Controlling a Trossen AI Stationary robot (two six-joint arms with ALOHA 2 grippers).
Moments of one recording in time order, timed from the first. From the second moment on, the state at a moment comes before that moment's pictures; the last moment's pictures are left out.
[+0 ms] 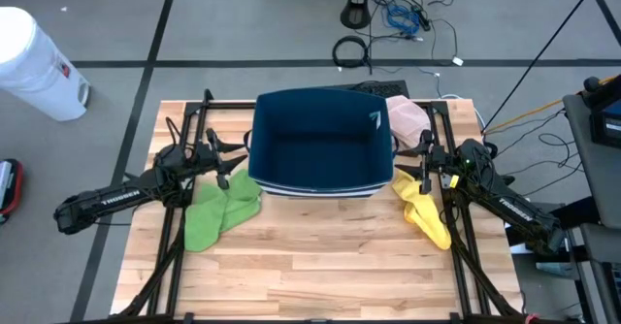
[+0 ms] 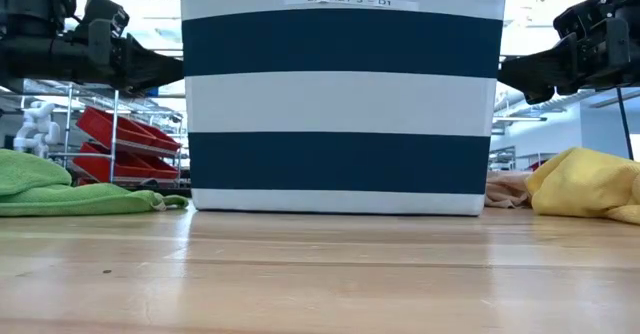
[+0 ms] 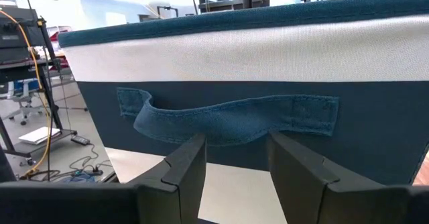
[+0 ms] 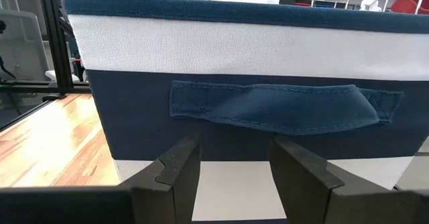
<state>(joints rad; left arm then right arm) 0.47 0.26 0.01 0.31 0.19 0.08 -0.69 0.01 0.06 -0.03 -0.58 -0.04</state>
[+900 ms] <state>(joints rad) 0.47 0.26 0.01 0.31 0.19 -0.62 -0.69 0.01 0.06 -0.03 -0.58 -0.04</state>
